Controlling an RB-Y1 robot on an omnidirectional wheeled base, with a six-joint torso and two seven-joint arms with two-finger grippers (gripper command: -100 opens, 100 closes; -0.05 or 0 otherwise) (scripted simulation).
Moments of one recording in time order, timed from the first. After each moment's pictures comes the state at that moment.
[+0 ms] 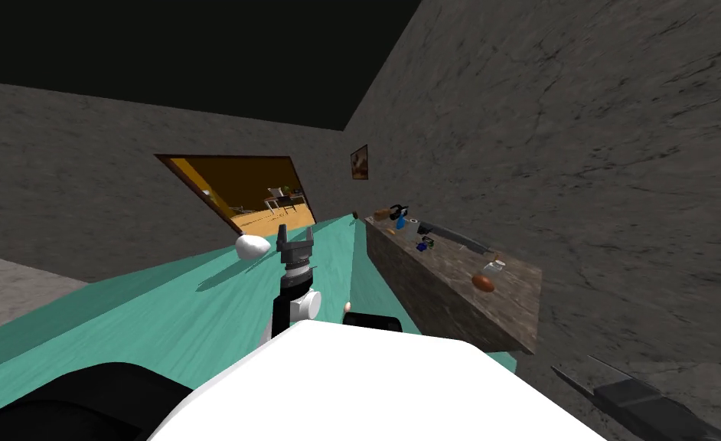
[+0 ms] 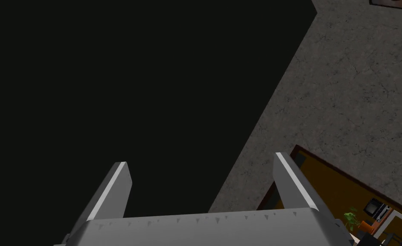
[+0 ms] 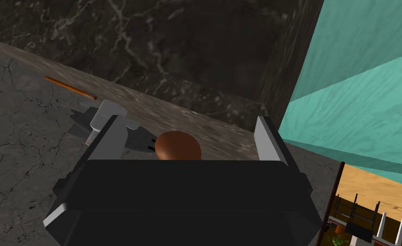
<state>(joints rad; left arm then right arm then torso) 0.48 -0.02 -0.03 -2.29 0.10 -0.61 0.12 0.94 -0.97 -0.29 -1.35 0.61 -0.51 0.58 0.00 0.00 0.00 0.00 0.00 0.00</state>
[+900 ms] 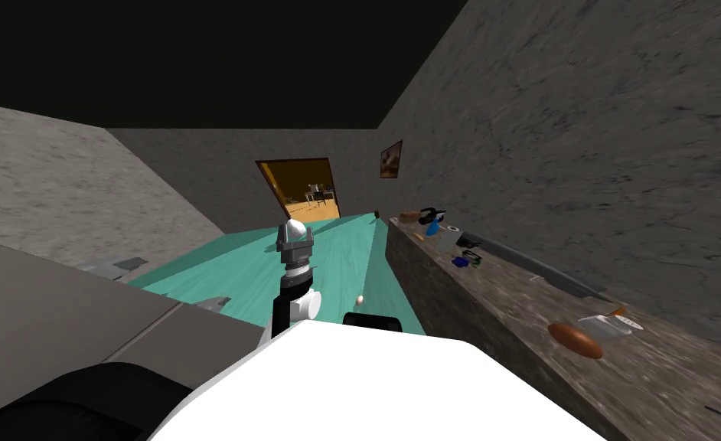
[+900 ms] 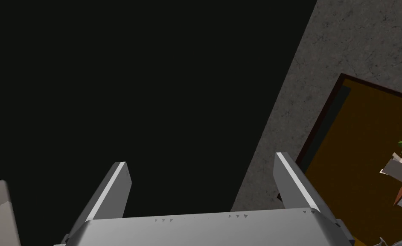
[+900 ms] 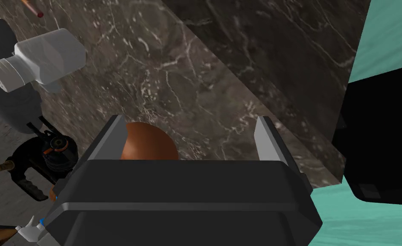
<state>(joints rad) 0.48 -0.02 -0.03 -2.29 0.10 -0.61 0.12 1.04 -1.15 -0.34 -1.21 0.85 -0.51 0.77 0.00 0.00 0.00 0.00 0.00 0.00</state>
